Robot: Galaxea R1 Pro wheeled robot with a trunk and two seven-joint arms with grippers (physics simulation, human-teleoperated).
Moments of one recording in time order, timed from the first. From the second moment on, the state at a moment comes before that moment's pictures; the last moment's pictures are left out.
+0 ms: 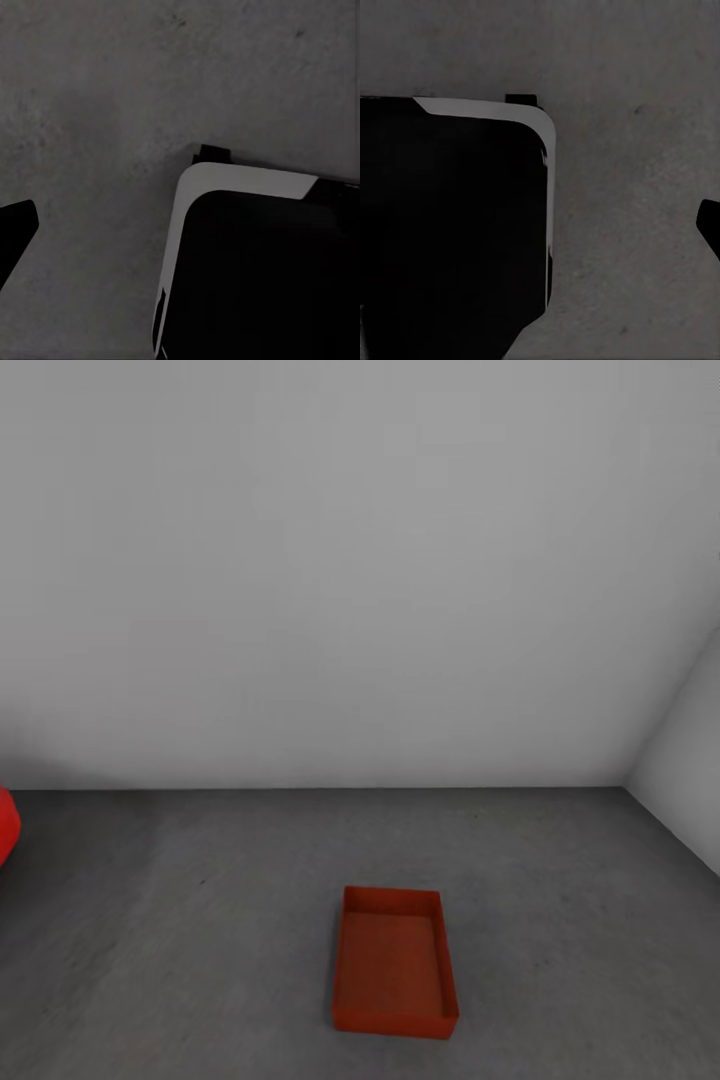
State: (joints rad) left arm -0.24 0.07 -0.17 0.00 0.34 -0.13 0.03; right arm -0.15 -0.05 0.09 0.03 -0.07 -0.21 -0.01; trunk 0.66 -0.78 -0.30
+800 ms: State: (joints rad) left arm -0.24 0.06 -0.17 0.00 0.33 -0.13 0.03; right arm -0.14 -0.03 0.10 0.03 -0.07 -0.21 -0.01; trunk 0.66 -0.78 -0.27
